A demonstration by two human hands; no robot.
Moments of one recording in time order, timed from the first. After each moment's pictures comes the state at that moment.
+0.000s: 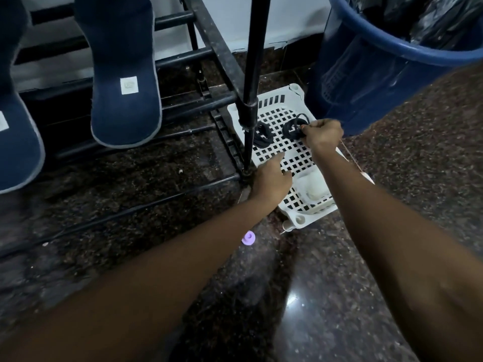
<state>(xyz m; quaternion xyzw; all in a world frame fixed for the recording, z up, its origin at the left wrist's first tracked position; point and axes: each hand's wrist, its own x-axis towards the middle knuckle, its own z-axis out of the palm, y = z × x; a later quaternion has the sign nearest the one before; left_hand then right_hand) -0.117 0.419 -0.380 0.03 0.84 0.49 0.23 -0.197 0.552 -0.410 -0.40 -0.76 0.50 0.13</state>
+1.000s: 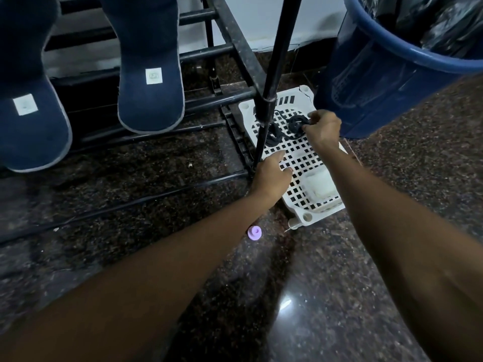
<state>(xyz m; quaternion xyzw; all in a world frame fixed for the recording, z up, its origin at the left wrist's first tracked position) -0.117 0.403 -0.384 0.01 0.80 0.55 0.24 -0.200 0.539 -0.398 -0.27 -0.89 0.35 0.07</state>
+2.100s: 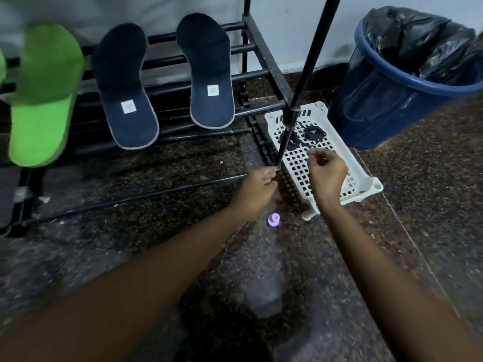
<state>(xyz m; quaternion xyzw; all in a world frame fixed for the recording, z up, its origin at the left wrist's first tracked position) -0.062 0.320 -0.348 0.01 0.77 0.59 0.23 -0.085 0.461 -0.363 -0.24 -0.82 0.48 0.19</state>
